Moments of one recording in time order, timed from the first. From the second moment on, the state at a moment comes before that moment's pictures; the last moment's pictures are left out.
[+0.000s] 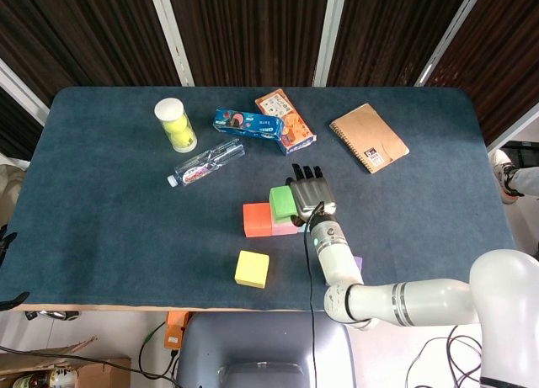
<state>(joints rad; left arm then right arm) -0.12 -1.01 -0.02 -1.41 1.43 1.34 -0.15 1.30 -1.40 0.25 -1.78 -0.01 1.16 -0.89</state>
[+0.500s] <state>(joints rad) -0.11 -1.01 -0.01 -1.40 1.44 1.34 -0.15 1.30 -1.45 0.28 -1.76 0.01 1.20 -0.92</state>
